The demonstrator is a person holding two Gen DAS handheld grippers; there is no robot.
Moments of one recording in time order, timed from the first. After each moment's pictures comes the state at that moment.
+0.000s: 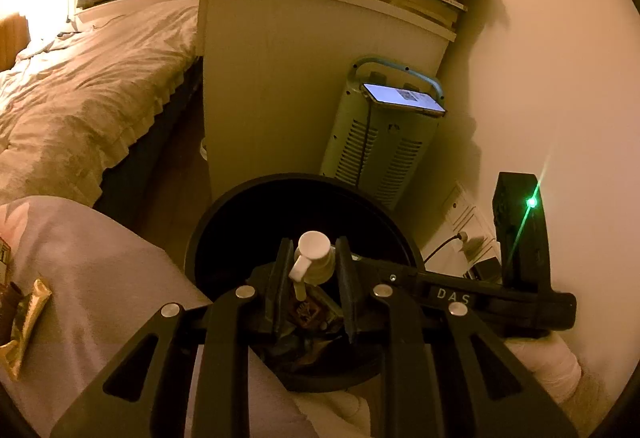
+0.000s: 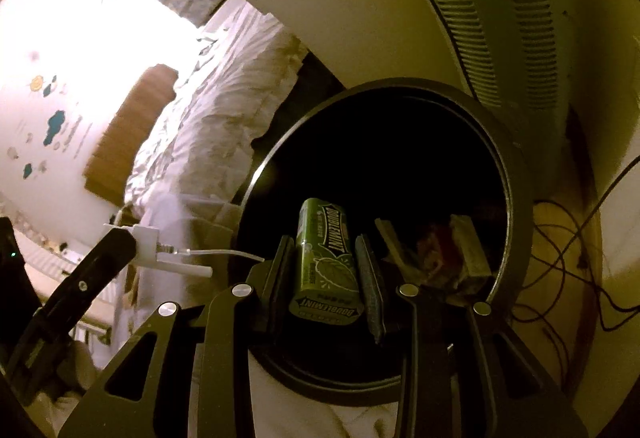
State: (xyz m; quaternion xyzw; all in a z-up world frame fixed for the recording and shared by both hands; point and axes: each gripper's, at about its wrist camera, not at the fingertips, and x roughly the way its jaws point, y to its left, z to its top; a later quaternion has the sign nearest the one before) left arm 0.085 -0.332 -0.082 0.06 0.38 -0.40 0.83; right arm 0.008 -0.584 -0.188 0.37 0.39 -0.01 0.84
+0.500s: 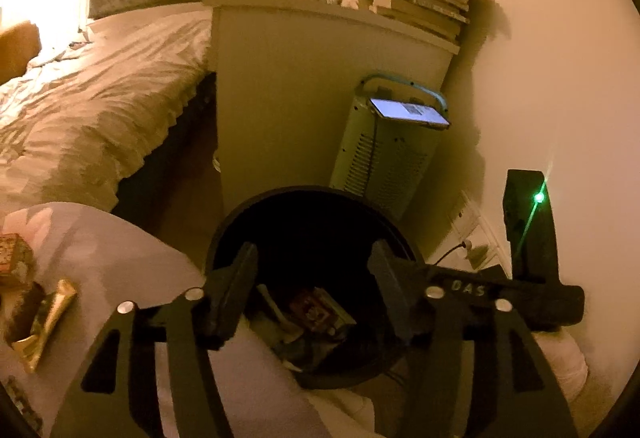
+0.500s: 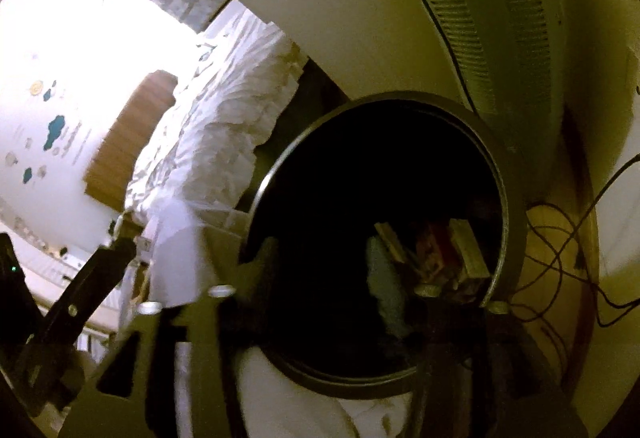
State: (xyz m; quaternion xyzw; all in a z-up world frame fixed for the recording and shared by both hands) left arm 0.073 -0.314 -0.067 0.06 0.35 -0.38 0.85; right arm 0.002 -0.579 -0.169 0.37 0.37 -0.01 0.85
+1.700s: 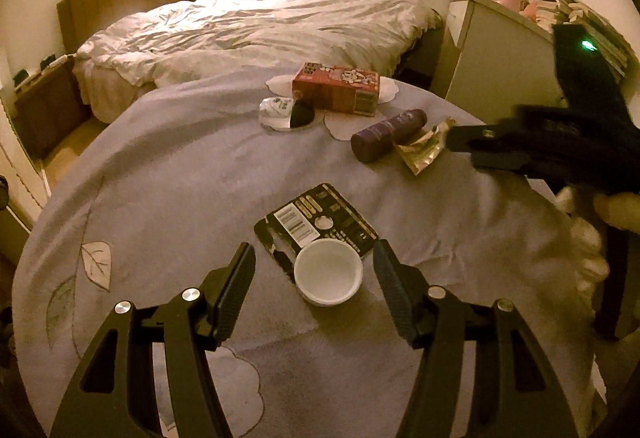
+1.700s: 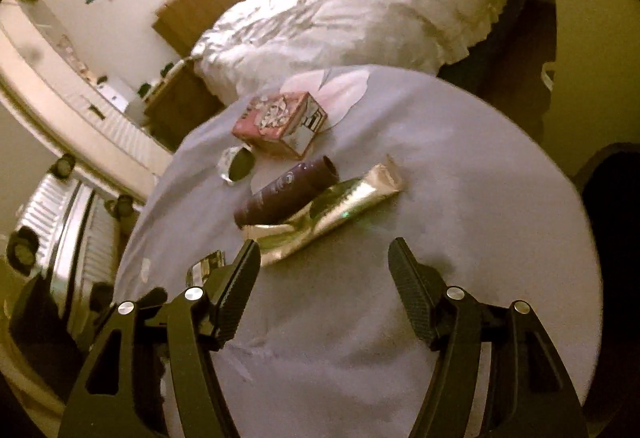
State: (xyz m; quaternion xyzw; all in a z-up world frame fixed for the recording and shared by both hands) left arm 0.065 -0.030 -0.120 0.01 0.41 -0.11 0.90; right arm 0.147 -0.291 -0.137 0.17 0.49 0.18 0.84
